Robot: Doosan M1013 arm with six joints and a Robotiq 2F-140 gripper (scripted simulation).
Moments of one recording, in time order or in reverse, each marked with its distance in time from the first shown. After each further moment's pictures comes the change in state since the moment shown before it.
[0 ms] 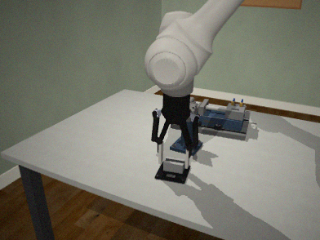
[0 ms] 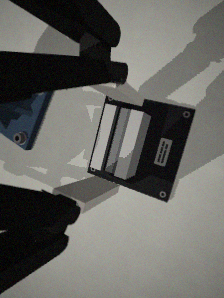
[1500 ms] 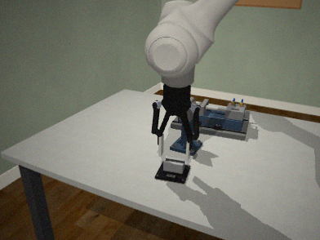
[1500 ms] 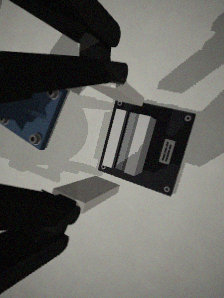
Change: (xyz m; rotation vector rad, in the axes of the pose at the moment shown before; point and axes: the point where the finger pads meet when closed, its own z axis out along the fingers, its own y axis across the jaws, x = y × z) arm 0.000 0.000 -0.026 0.000 0.000 0.000
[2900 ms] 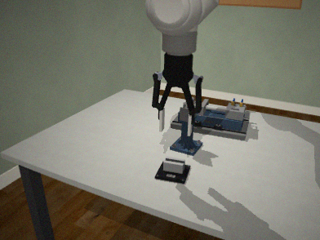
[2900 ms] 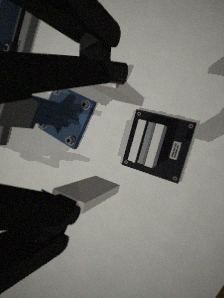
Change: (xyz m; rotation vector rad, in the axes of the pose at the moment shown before) arm -0.001 -0.001 -0.084 0.000 0.000 -0.002
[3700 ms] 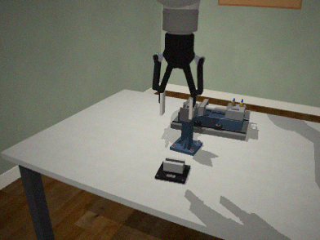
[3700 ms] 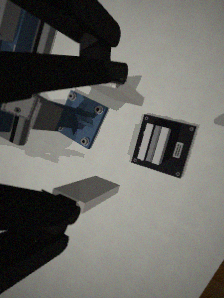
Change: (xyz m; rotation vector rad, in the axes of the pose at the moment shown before) arm 0.000 -0.001 -0.052 0.000 0.001 0.000
